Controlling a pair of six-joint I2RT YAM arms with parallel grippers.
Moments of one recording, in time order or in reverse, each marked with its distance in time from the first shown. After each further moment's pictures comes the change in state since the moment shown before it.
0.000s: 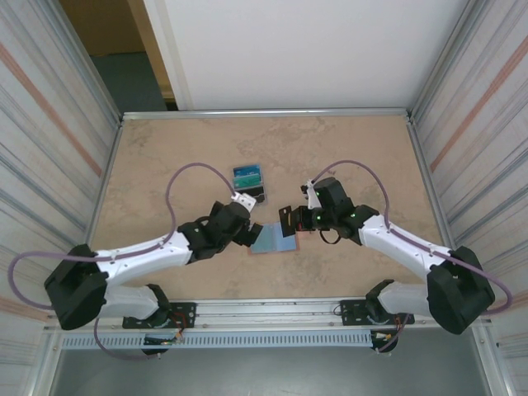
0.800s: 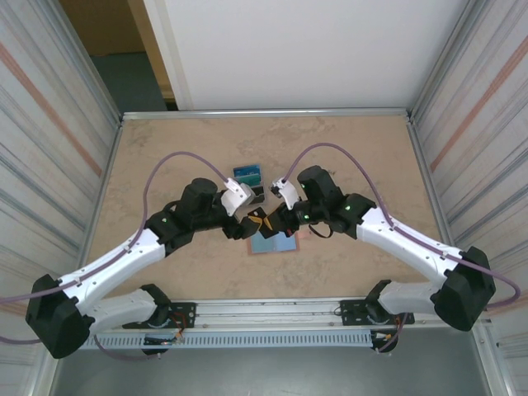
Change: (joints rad) left arm 0.201 -0.163 0.084 -0.041 0.715 0.296; right arm 0.168 0.018 0.256 -0.163 -0.156 -0.386
